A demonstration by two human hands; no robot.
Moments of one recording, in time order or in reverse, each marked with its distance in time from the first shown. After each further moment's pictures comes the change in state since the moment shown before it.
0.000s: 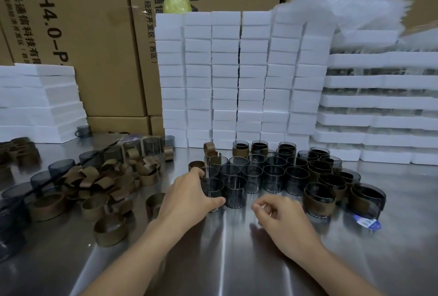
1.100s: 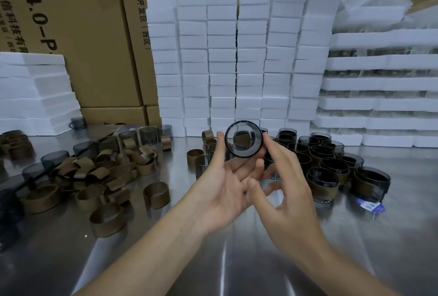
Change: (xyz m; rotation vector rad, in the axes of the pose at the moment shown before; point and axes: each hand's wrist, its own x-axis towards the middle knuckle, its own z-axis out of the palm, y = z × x) left_hand -0.030 0.068 -0.008 -1.763 -0.805 -0.322; right_hand -0.027 -0.057 -0.006 0.378 0.318 -0.384
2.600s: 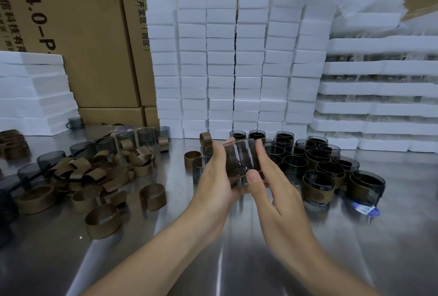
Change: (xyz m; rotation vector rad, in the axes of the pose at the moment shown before) left_hand 0.002 -0.016 0.005 0.421 0.216 0.490; right_hand 0.001 -0.007 0.002 0.004 -0.120 0.212
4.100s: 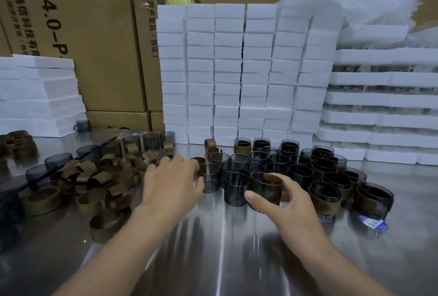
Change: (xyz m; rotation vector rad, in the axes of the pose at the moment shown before) left_hand 0.019 0.037 -0.079 1.927 0.212 0.130; right_hand 0.015 0.028 -0.012 0.075 0.065 0.318
